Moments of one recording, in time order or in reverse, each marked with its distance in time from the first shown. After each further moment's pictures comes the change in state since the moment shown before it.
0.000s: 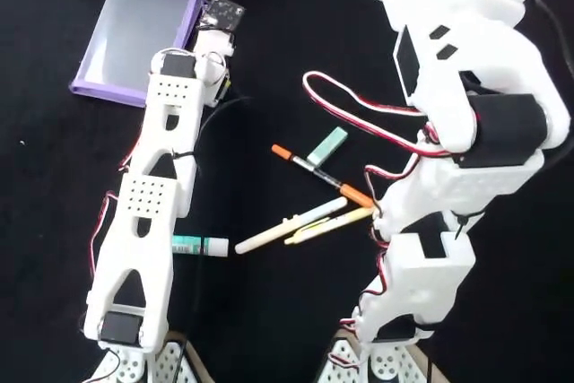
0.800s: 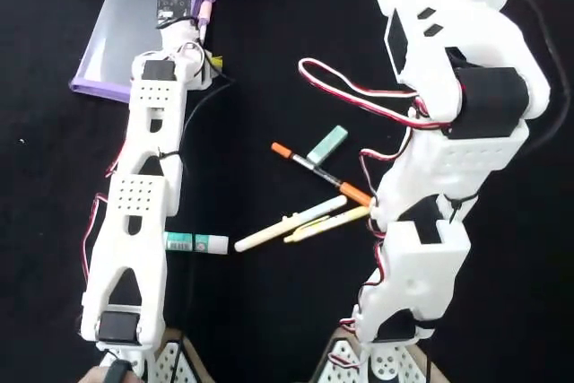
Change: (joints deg) left arm -4.7 1.8 -1.6 -16.7 20.0; right arm 0.0 4.0 0.3 -1.8 0.0
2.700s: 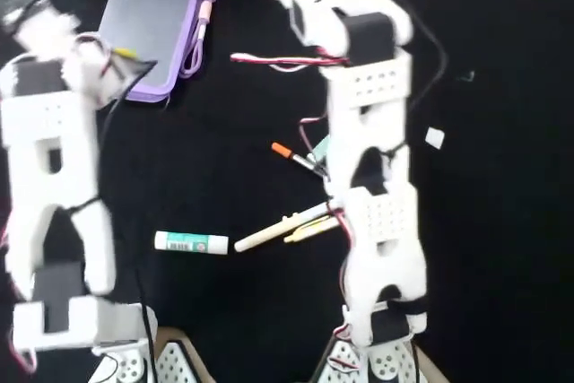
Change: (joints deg) left arm -9.9 -83.6 75.0 13.9 23.2; right arm -9.7 20.7 1.0 -8.4 0.0
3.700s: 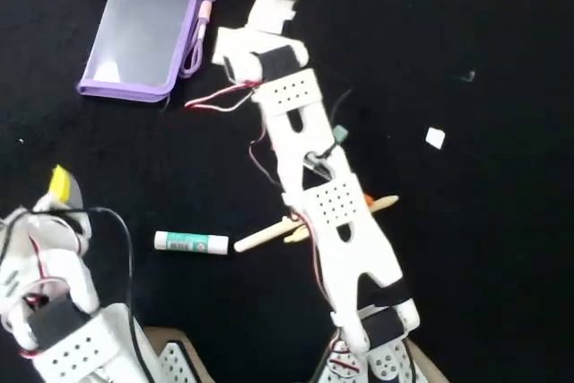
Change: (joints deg) left arm -27.8 -88.0 81.8 -18.7 -4.6; right arm -10.2 29.5 0.4 -10.1 -6.2
